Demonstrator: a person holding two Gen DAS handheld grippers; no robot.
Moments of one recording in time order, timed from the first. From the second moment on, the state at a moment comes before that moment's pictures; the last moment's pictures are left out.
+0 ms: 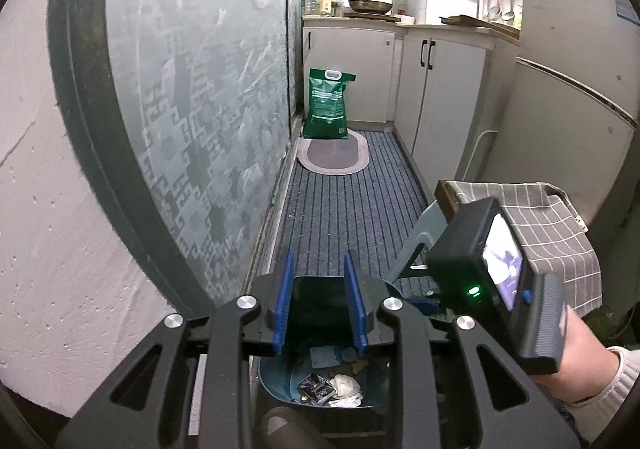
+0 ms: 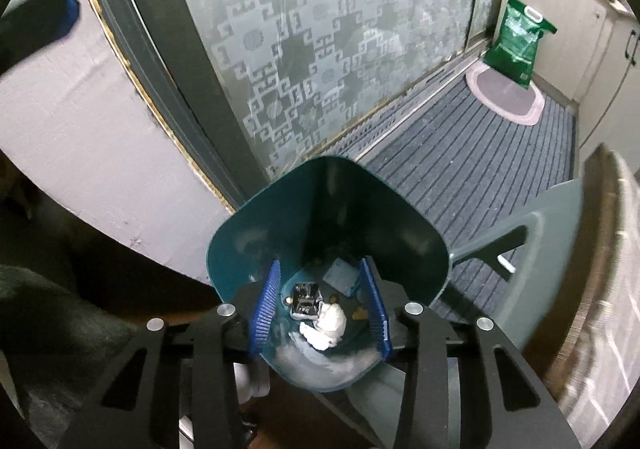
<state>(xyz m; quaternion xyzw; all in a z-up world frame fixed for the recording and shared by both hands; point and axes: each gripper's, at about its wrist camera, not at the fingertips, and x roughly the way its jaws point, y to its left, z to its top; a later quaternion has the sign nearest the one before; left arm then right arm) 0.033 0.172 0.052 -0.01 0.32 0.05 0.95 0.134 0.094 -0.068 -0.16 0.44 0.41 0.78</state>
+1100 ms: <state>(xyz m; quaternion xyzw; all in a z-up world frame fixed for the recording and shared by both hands) 0.008 0.093 0.046 -0.01 0.28 0.01 0.96 0.065 -0.126 0.049 -0.06 0.29 0.33 0.90</state>
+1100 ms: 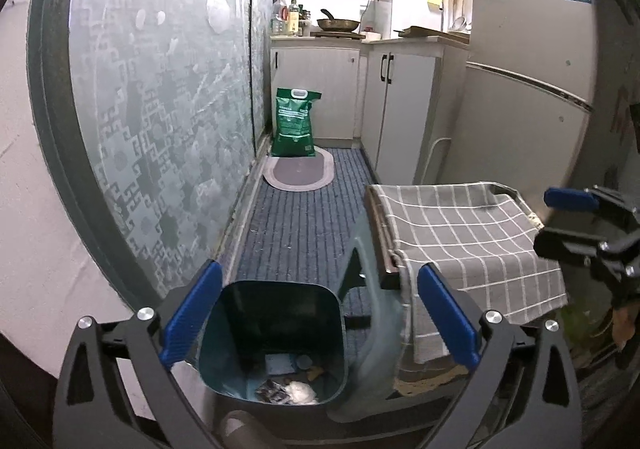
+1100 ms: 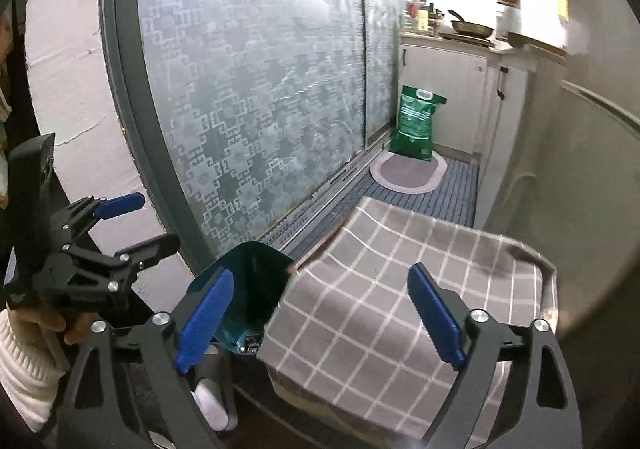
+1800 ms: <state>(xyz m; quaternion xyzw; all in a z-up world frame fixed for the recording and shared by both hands) 0.002 0.065 0.040 0.01 0.29 0.00 0.96 0.029 -0.159 0.036 -0.04 0.28 0.30 0.91</state>
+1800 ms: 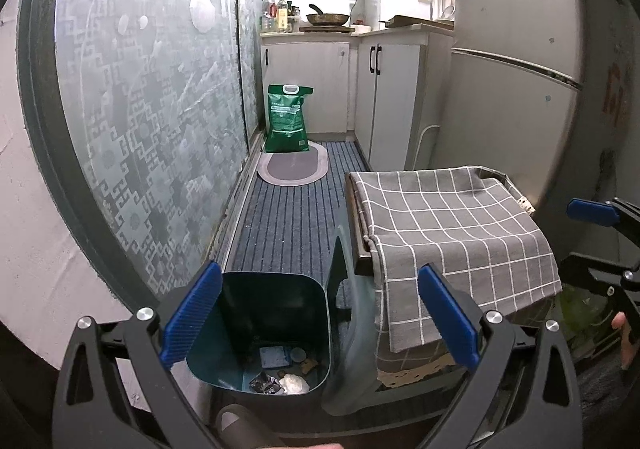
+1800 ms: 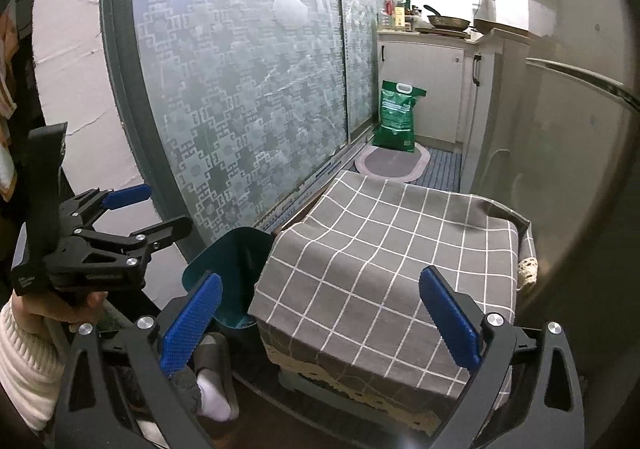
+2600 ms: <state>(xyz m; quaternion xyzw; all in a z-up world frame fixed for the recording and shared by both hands) -0.006 0.065 0.046 0.01 0.27 0.00 0.96 0.030 -0.147 0.029 -0.06 0.29 0.30 0.91</state>
